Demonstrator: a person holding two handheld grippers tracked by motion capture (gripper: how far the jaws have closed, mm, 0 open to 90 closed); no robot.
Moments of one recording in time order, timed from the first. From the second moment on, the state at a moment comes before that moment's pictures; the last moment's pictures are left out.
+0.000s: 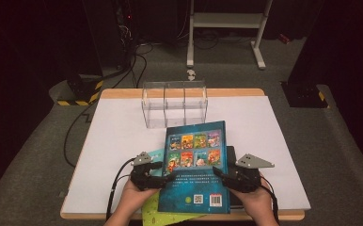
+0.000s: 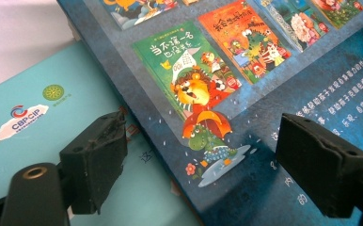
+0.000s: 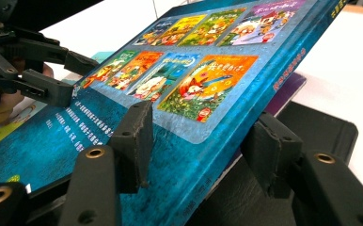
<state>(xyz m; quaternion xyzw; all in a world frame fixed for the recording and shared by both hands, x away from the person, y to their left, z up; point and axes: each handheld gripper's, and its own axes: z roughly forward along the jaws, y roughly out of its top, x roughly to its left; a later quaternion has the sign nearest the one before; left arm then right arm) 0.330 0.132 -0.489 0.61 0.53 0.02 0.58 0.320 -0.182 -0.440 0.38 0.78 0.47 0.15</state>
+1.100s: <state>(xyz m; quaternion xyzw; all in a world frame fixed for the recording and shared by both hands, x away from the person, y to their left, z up) 0.336 0.135 -0.482 0.58 0.54 -0.02 0.61 0.321 -0.181 -0.431 0.36 0.78 0.49 0.16</state>
